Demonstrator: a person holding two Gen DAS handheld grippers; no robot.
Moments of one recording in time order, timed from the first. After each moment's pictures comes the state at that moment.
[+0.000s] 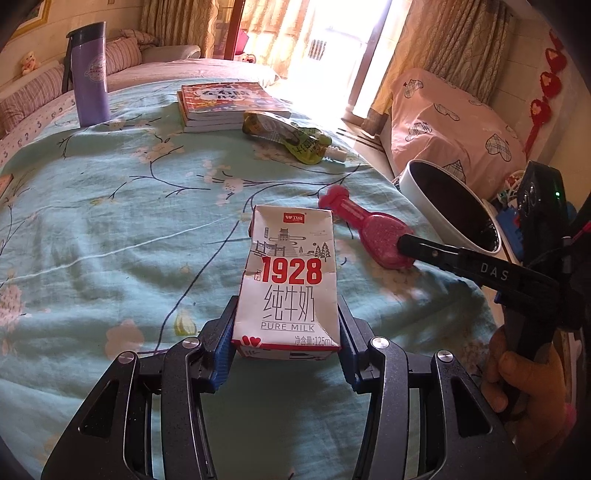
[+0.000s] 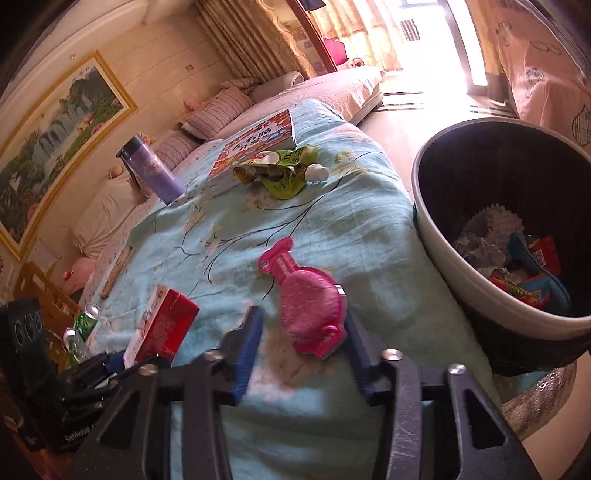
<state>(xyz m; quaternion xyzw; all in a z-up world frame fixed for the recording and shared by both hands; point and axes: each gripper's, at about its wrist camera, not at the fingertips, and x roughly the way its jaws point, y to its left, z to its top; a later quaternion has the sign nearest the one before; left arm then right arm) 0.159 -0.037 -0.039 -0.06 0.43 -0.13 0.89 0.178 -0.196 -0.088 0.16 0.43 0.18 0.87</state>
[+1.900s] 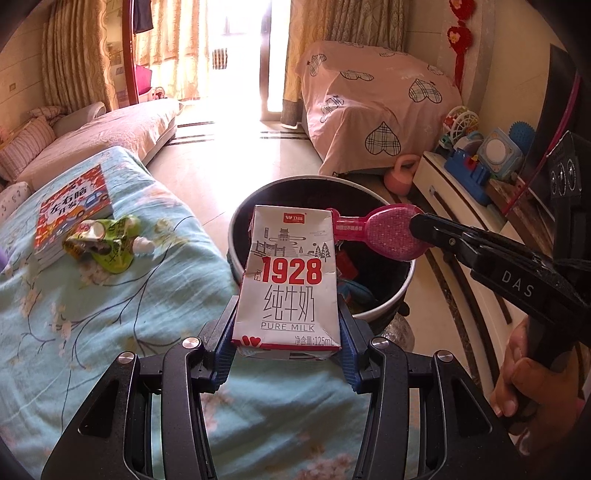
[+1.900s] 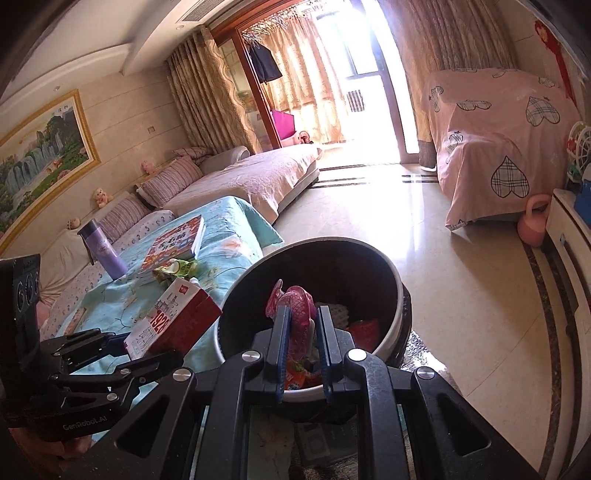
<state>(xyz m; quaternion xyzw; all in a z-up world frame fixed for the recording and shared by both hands) 0.205 -0.242 0.012 0.08 0.39 -0.25 0.88 0.141 -0.346 -0.024 0.13 0.31 0.05 0.94</state>
